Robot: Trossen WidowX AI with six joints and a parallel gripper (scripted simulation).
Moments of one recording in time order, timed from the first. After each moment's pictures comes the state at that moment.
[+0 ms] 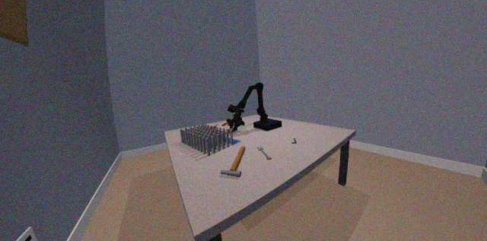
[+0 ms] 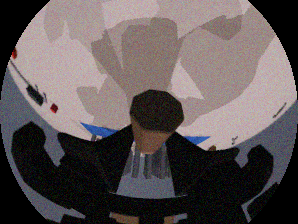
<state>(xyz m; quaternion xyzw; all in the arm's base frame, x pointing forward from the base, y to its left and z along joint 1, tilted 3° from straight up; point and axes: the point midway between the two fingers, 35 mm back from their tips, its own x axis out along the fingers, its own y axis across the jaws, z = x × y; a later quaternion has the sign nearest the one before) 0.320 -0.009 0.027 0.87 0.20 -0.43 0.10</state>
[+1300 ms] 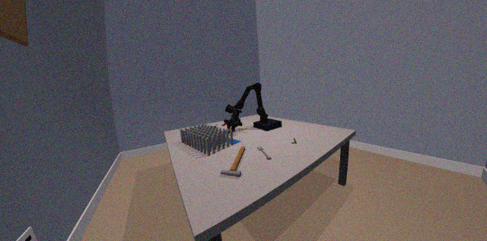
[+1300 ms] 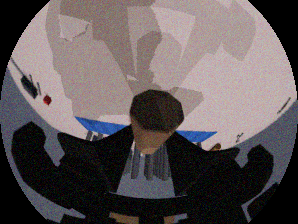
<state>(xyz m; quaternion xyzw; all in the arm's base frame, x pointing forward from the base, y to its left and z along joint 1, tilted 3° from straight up) 0.348 0.005 0.030 0.87 0.20 -0.43 0.10</state>
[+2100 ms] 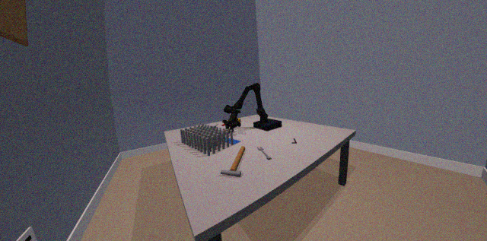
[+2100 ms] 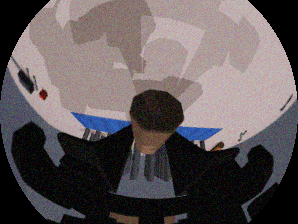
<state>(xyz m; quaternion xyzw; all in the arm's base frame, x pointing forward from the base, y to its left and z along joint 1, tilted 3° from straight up) 0.364 0.012 0.032 0.87 0.20 -0.43 0.11</state>
